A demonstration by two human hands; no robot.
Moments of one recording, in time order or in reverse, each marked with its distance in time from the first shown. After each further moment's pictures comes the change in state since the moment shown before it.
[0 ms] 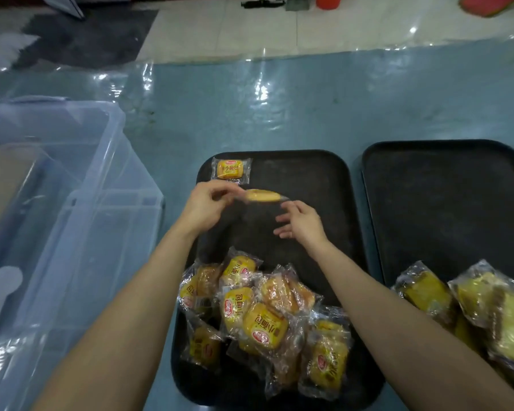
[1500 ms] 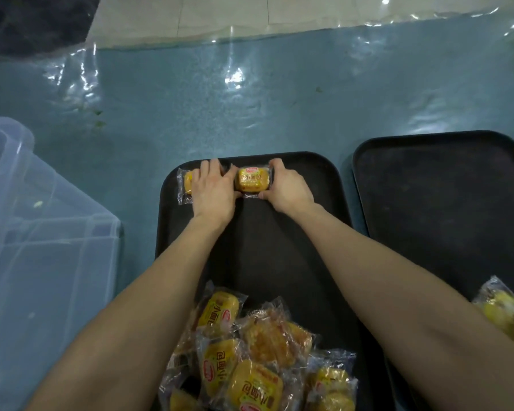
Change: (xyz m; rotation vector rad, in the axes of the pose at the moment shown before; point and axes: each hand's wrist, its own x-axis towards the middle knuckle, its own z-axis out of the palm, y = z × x) left_hand 0.121 -0.012 0.083 0.987 0.161 0.151; right_hand 0.118 -0.056 -0.014 -0.917 0.151 -0.363
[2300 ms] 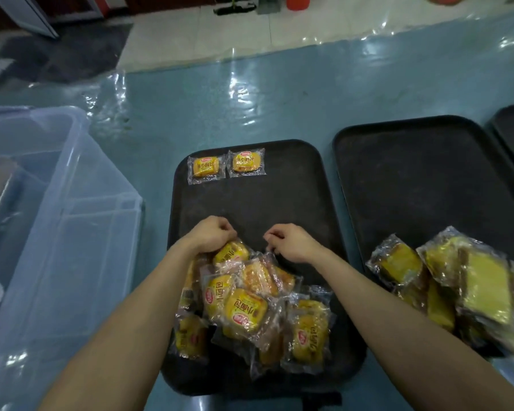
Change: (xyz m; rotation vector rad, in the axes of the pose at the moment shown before) left_hand -0.147 -0.005 -0.050 -0.587 -0.713 -0.224; right_hand -0.187 0.040 0.015 0.392 -0.375 0.038
